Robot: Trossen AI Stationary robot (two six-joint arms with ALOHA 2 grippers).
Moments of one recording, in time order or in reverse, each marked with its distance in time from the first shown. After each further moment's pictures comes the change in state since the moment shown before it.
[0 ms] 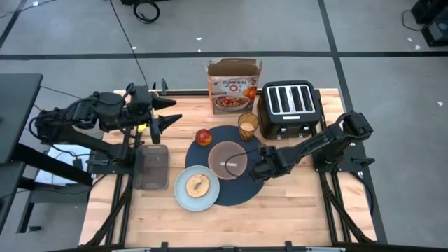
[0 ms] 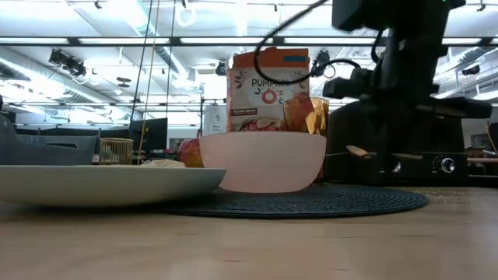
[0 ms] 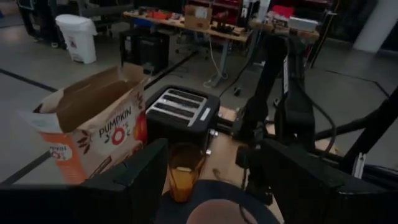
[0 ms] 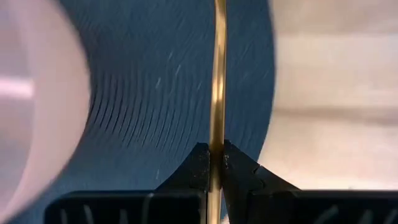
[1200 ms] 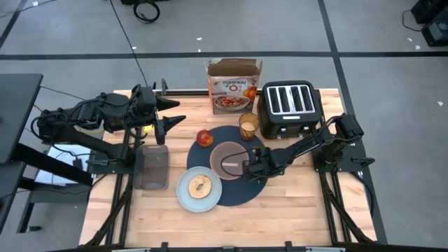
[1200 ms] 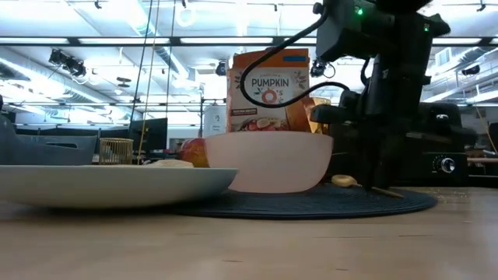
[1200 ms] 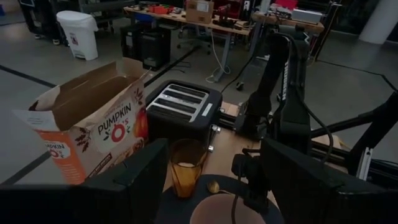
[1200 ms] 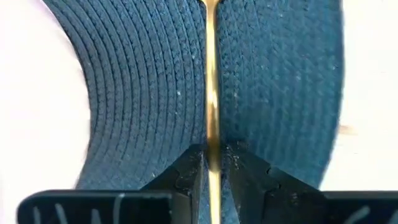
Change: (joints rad) left arm 0.001 0.022 -0.001 0.005 -0.002 0.008; right arm -0.032 0.105 -0.015 0.137 -0.035 -0.013
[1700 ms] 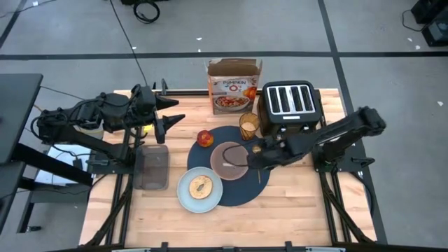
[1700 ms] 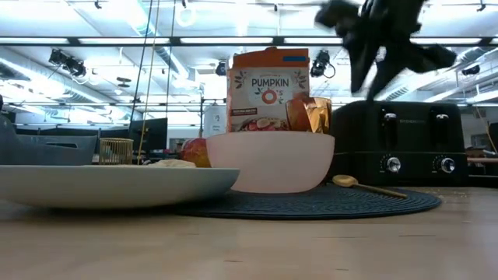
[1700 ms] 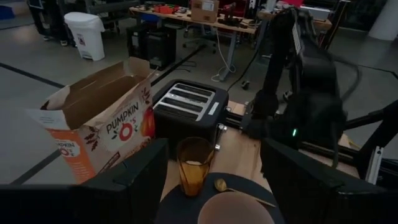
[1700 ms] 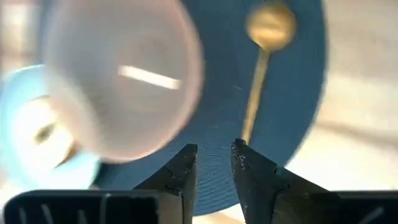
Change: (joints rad) left arm 0.001 -0.006 0.000 -0.015 -0.022 0.011; right arm -0.003 -0.288 0.147 -0.231 0.019 -0.250
